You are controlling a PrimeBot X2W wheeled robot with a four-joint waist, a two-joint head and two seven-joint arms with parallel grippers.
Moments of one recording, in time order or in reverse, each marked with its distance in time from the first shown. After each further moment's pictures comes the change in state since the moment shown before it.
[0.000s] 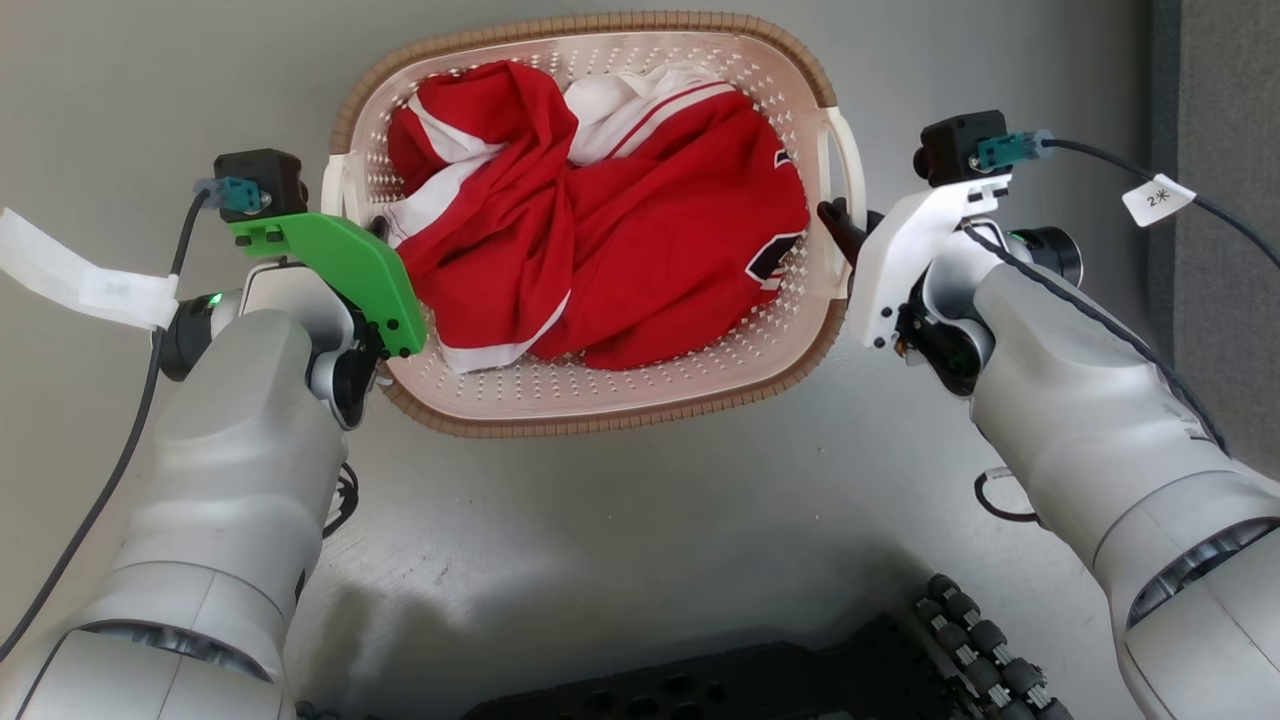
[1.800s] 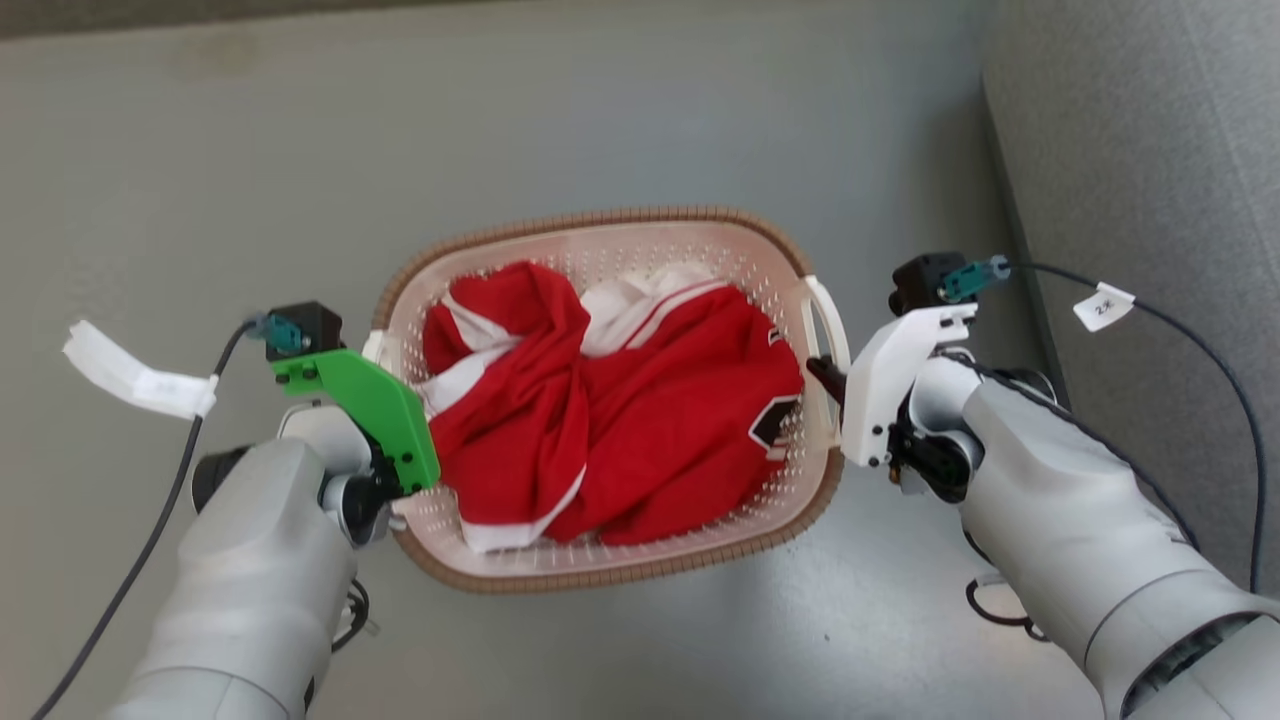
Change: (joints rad) left arm 0.214 0.016 0.014 -0.061 -0.044 -0.053 0.213; right arm 0.197 0.003 -0.027 -0.059 0.035 0.000 0.166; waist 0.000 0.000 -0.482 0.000
